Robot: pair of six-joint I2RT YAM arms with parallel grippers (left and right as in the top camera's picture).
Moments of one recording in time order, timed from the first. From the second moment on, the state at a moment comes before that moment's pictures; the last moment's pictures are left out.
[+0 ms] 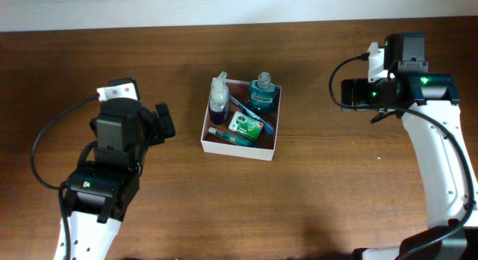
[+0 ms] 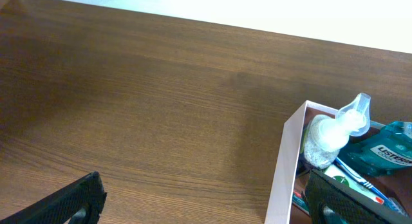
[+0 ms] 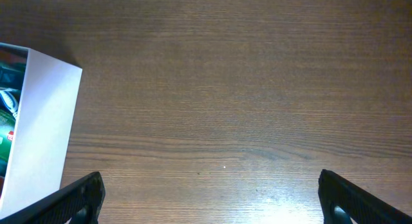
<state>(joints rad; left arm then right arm) -0.22 1.07 1.09 -0.67 -0.30 -0.28 -0.06 1.57 1.49 -1.01 0.00 -0.05</state>
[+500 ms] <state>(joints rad) -0.22 1.07 1.09 -0.67 -0.30 -0.28 -0.06 1.55 1.49 -1.01 0.00 -0.05</state>
